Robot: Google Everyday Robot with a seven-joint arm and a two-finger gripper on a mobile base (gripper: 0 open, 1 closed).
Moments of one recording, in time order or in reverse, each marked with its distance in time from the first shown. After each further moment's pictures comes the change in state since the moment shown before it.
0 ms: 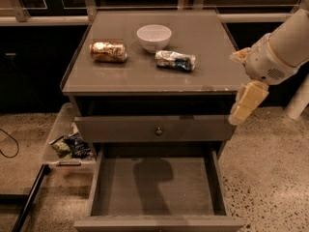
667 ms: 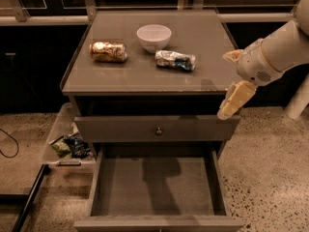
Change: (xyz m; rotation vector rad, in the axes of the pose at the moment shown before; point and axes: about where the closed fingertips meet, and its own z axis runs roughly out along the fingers) arm -0.007 -0.028 0.032 0.031 -0.121 0.018
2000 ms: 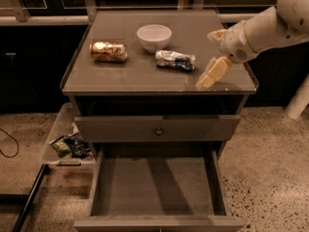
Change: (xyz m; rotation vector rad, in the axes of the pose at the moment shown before) arm -0.050 -0.074 0.027 0.047 -0.197 0.029
